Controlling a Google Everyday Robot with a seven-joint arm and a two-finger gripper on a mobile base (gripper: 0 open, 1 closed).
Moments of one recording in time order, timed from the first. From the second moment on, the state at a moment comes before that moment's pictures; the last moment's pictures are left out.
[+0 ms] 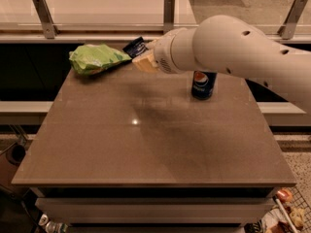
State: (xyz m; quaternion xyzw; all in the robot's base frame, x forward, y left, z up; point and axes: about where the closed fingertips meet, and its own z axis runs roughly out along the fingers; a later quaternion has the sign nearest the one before) arm 0.631 0.016 0.943 -0.43 0.73 0.08 0.53
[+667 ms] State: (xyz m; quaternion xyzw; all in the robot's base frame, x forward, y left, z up) arm 0.633 0.018 0.937 -0.43 0.73 0.07 0.52
